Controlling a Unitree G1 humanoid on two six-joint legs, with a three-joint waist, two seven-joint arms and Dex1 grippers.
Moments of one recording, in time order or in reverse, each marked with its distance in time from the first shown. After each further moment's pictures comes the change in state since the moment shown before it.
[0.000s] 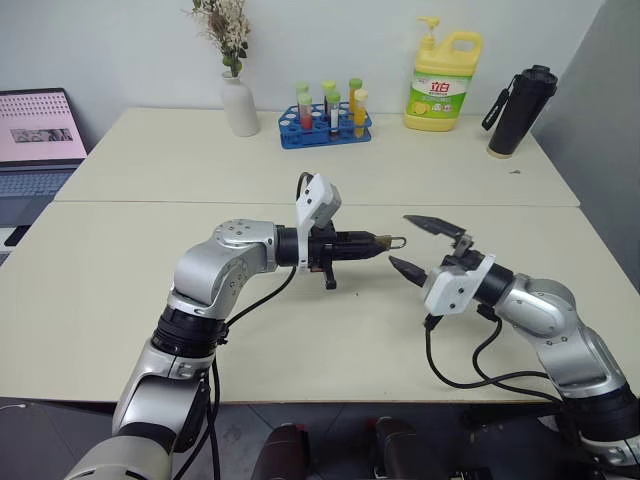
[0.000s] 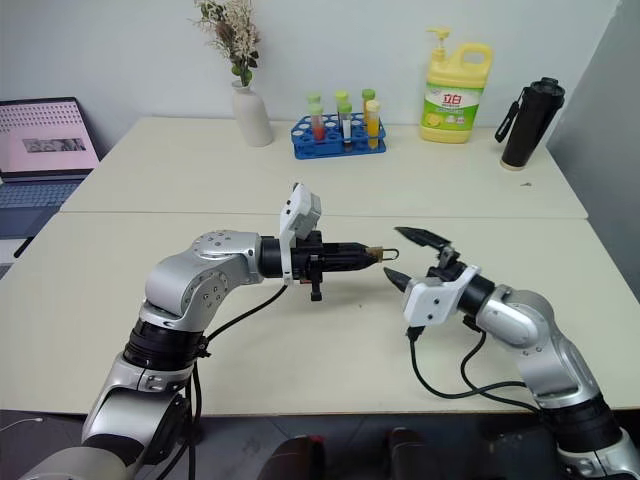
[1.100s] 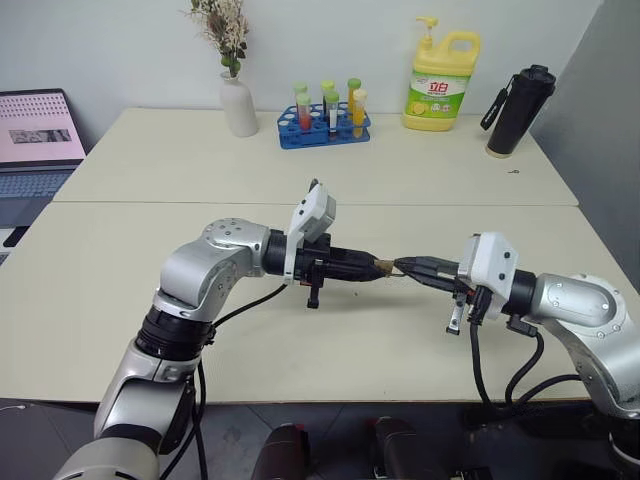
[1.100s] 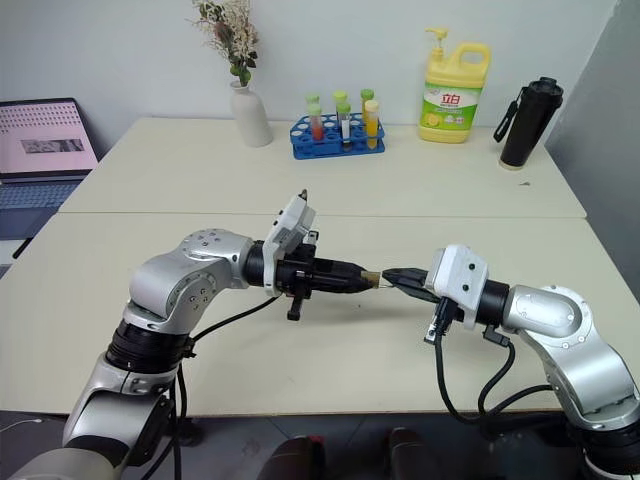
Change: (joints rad) left arm 0.010 0.083 -0.023 -0.056 -0.053 0.008 -0.204; right arm -0.042 -0.073 -0.069 -0.275 0.623 0.615 0.230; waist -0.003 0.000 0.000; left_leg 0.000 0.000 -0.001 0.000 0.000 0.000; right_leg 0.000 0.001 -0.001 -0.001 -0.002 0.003
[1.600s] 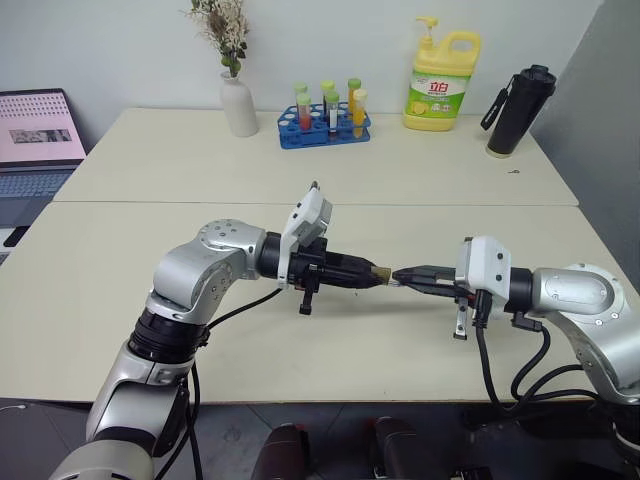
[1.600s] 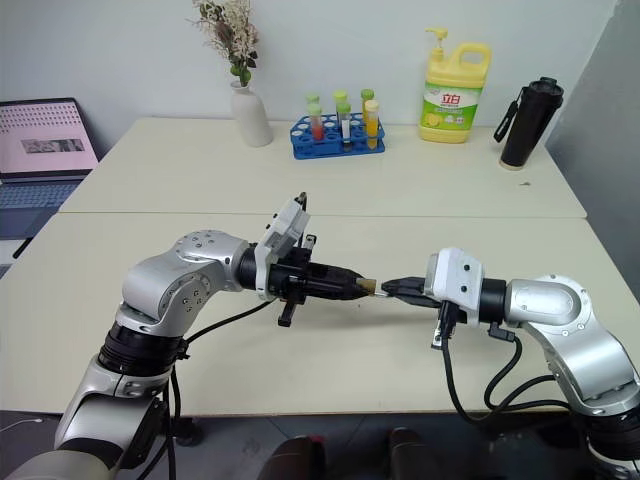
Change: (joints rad) left arm 0.013 0.023 0.000 -0.017 -0.035 0.001 -0.041; right arm -0.042 -0.038 0.033 0.054 0.001 -0.014 0.137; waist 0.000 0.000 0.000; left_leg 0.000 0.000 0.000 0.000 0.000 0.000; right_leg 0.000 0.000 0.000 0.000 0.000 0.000
